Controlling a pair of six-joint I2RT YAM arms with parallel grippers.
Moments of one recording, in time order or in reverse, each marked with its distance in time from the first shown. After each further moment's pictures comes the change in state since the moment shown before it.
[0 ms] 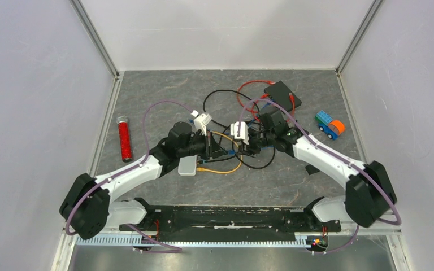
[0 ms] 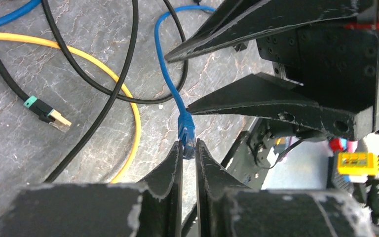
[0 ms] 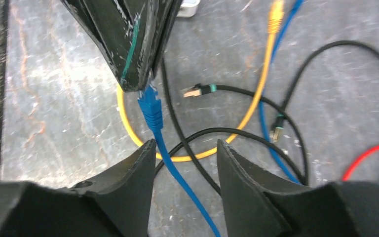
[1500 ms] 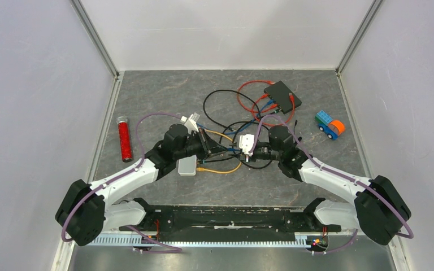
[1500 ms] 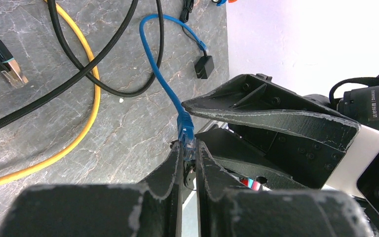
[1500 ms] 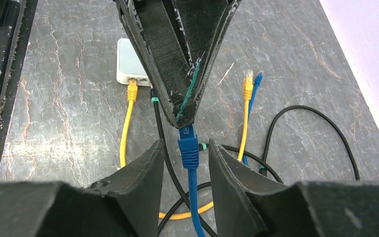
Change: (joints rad) left arm 0.011 -0.079 -0.038 0.000 -0.089 -0.499; right arm 0.087 -0.206 -0.379 0.681 0.005 0.222
